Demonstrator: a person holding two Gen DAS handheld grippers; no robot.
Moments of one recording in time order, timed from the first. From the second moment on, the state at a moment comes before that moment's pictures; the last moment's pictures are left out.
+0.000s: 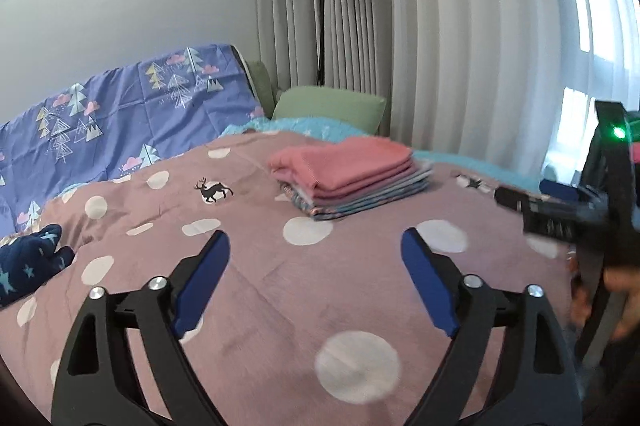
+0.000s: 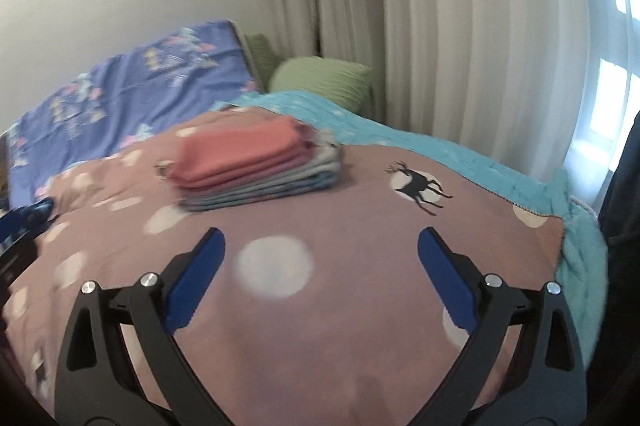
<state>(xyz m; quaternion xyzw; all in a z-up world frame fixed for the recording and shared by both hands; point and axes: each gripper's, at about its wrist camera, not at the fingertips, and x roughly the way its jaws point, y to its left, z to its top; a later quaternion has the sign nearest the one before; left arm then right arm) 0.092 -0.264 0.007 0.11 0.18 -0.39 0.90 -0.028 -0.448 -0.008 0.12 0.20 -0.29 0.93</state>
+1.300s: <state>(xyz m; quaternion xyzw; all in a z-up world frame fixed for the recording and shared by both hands) -0.034 -0.185 0.037 0.09 0.14 -0.37 0.91 -0.119 -0.332 0.043 0.12 0.22 -0.28 0.93</state>
